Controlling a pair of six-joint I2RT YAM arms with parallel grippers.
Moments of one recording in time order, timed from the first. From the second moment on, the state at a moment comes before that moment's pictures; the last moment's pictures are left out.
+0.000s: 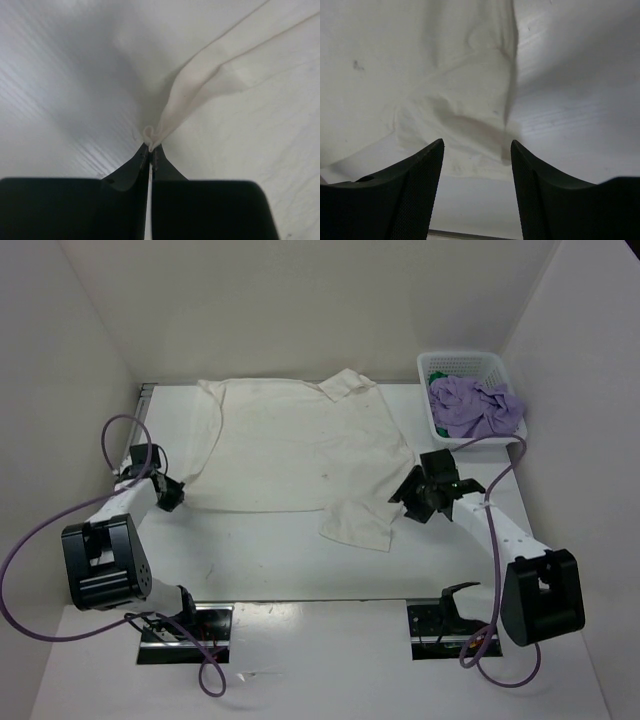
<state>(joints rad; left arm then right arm) 0.28 1.45 0.78 -0.39 -0.10 -0.84 0.21 1.23 0.74 -0.48 -0.06 0.88</state>
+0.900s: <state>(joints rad) 0.24 1.51 0.92 -0.36 -0.03 -0.71 0.52 1.26 0.54 -0.47 -0.06 1.13</state>
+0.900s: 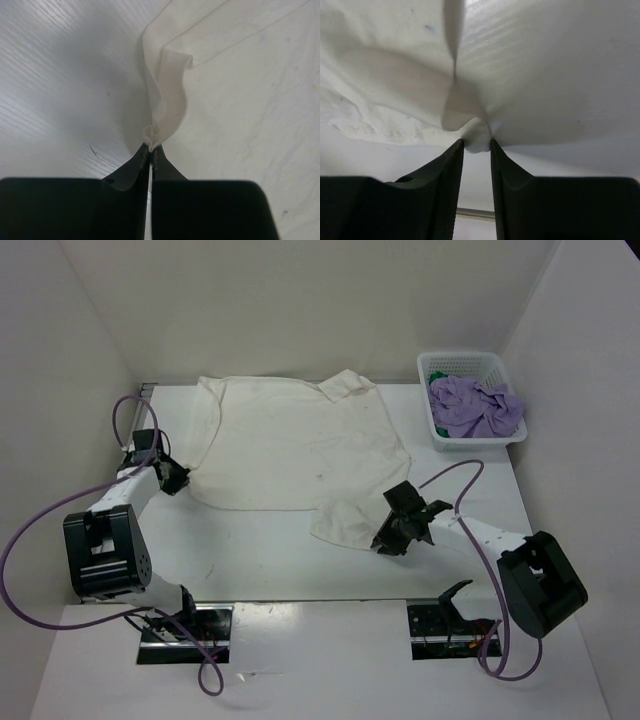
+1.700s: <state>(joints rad) 0.05 1.33 1.38 -0.64 -0.01 -0.62 0.57 1.20 1.52 -0.91 0.29 0.92</state>
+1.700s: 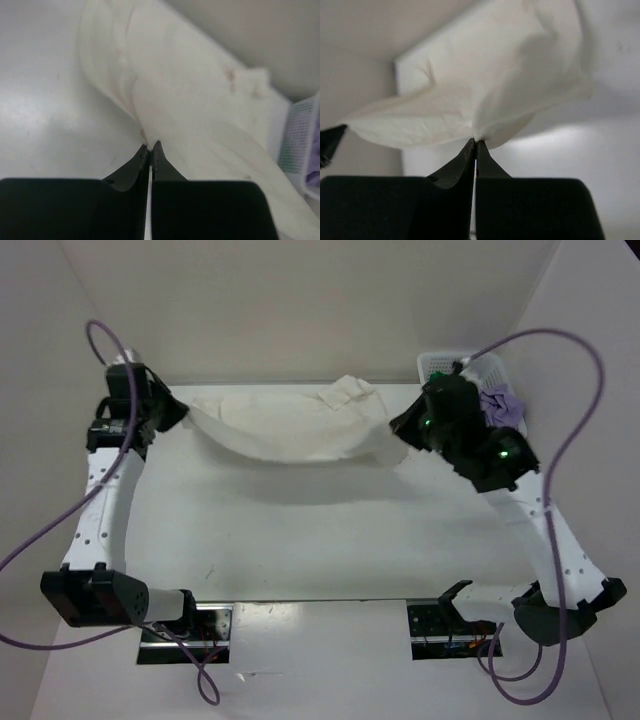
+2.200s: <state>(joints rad) 0.13 1.28 2.23 -0.77 -0.04 -0.58 0.59 1.40 2.68 -0.92 0.55 0.57</state>
